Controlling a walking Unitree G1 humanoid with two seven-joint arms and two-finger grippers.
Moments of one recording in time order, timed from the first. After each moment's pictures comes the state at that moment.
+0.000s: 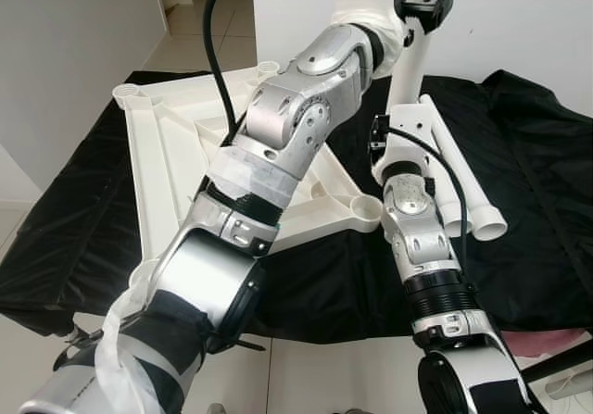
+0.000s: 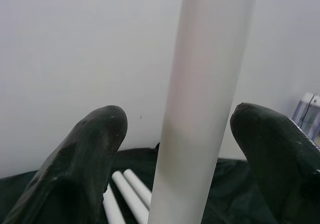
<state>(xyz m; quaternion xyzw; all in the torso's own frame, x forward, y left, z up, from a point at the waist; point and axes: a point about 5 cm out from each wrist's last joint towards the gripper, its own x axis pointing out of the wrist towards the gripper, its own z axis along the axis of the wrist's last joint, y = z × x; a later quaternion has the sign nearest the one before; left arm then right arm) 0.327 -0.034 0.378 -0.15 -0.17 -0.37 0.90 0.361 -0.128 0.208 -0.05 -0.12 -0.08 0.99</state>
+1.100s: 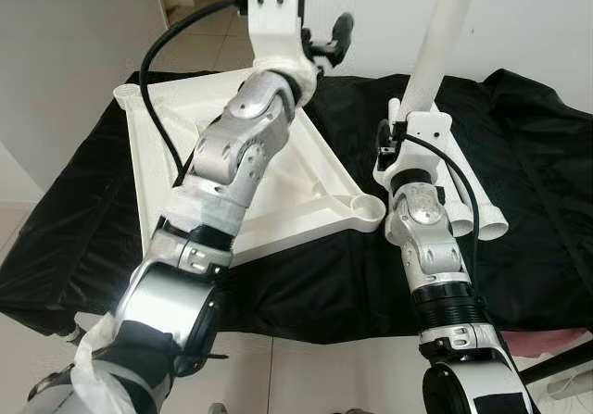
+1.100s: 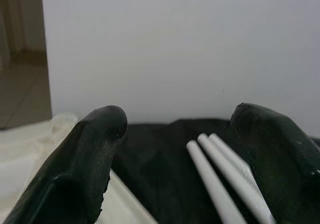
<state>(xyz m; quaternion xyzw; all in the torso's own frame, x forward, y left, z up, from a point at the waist) 0.361 0.039 0.300 -0.10 -0.13 -0.24 0.96 0.350 -0.142 0.205 0.02 -0.14 -0.06 0.99</state>
